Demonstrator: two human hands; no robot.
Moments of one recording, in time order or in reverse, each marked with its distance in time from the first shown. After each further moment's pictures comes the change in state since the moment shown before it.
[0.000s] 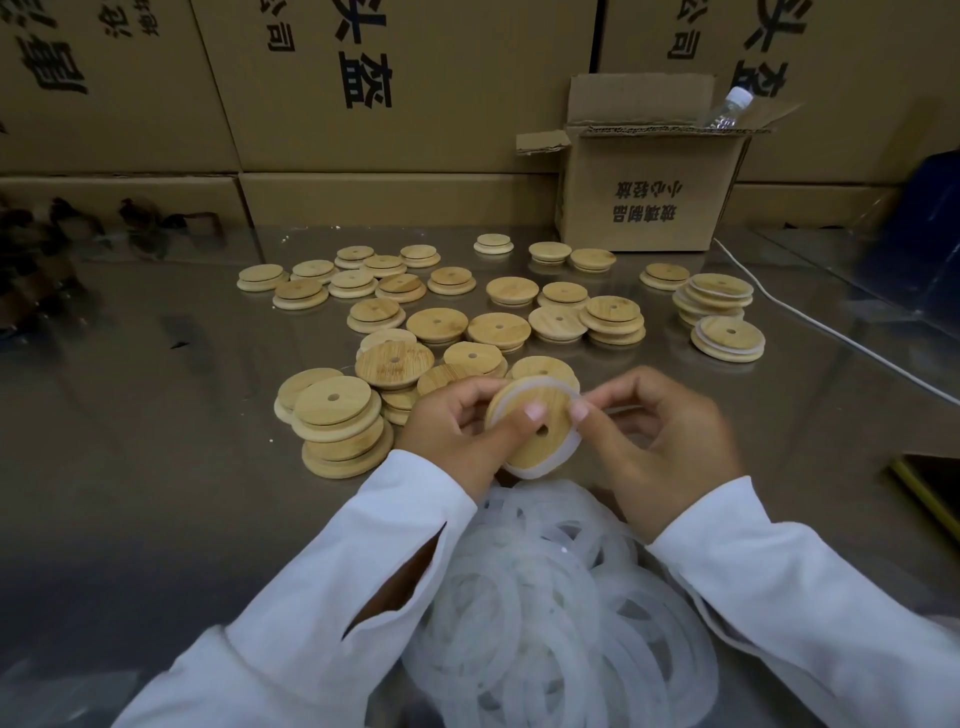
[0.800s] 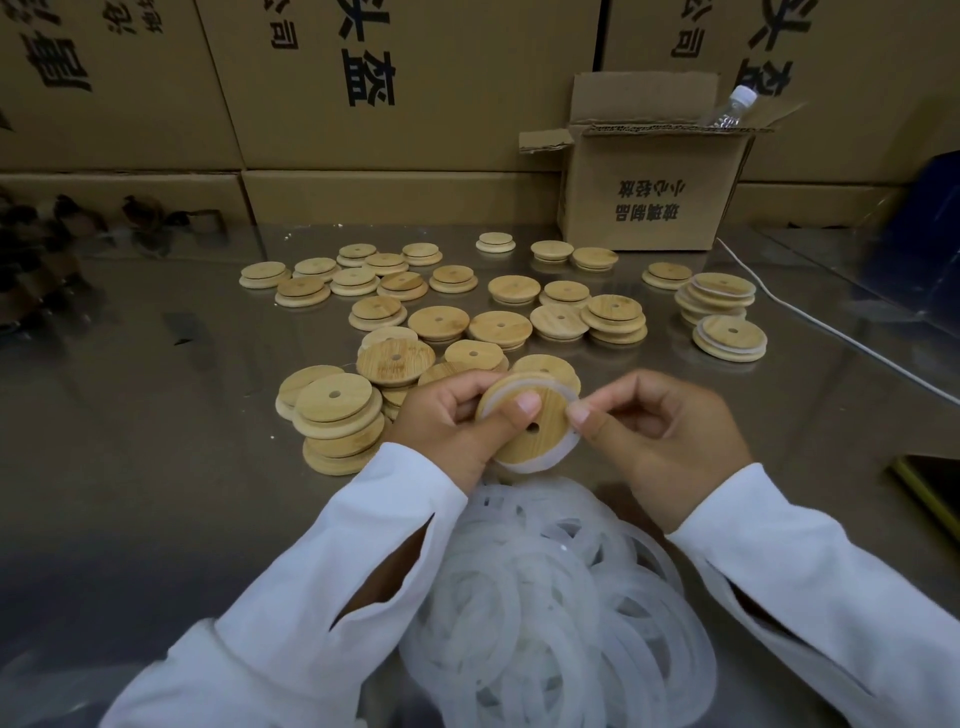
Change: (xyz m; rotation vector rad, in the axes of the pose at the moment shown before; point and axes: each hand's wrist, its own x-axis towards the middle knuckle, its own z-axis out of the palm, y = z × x) left_hand 0.000 0.004 -0.004 -0.072 -0.015 -0.019; right_hand 0.005 -0.001 -0.006 0.191 -0.122 0.076
